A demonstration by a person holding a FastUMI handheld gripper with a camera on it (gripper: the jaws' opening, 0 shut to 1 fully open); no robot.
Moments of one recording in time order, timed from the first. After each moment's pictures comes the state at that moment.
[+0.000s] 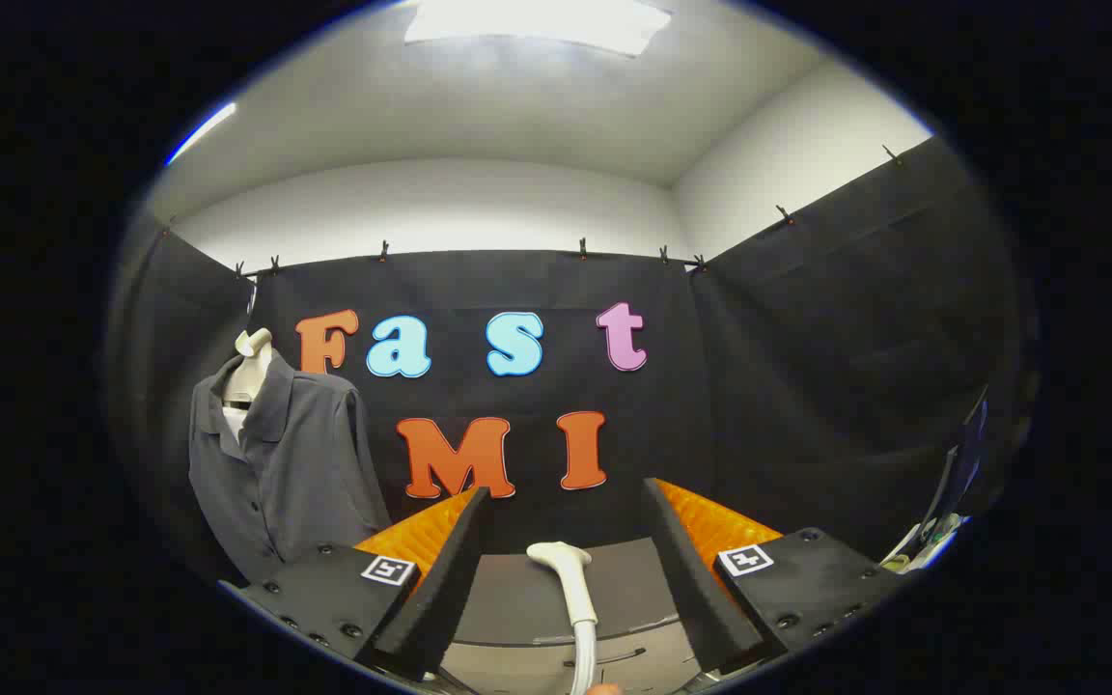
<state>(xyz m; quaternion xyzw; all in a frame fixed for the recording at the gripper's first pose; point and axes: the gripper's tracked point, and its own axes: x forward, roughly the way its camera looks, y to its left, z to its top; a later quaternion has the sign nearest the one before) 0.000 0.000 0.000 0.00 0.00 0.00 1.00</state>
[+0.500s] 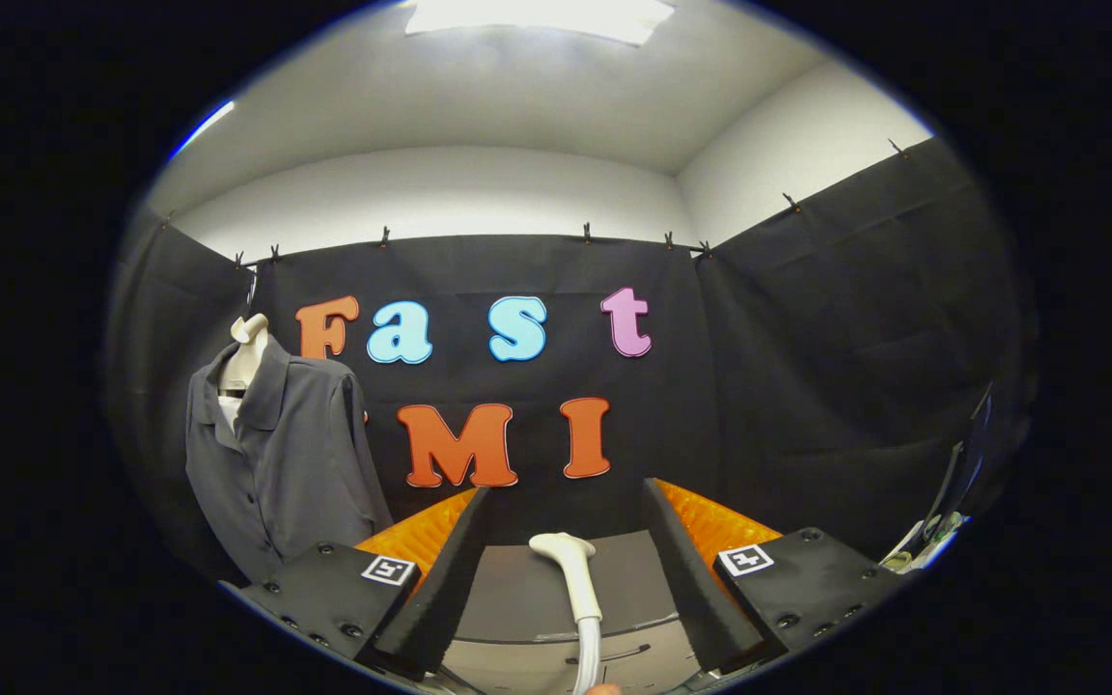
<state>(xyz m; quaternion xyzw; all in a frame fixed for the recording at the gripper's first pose) 0.013 0.006 -0.015 0.00 0.02 0.00 1.00</state>
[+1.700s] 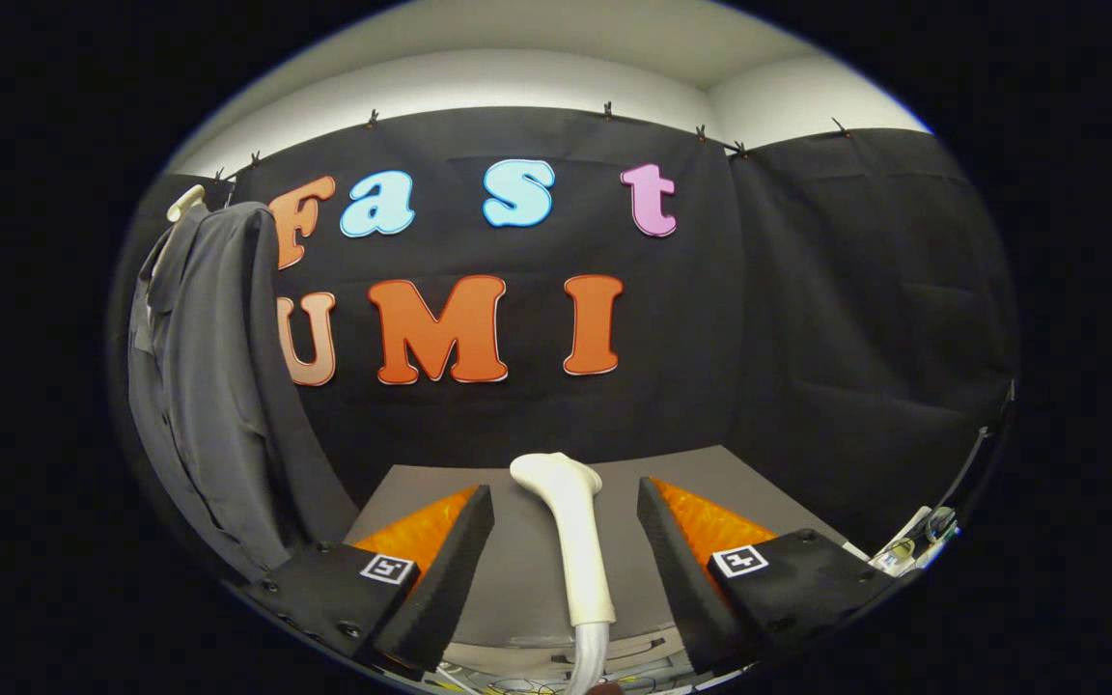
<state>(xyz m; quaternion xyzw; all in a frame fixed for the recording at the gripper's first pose) 0.153 0.003 -0.188 -0.03 0.21 -0.01 0.98</state>
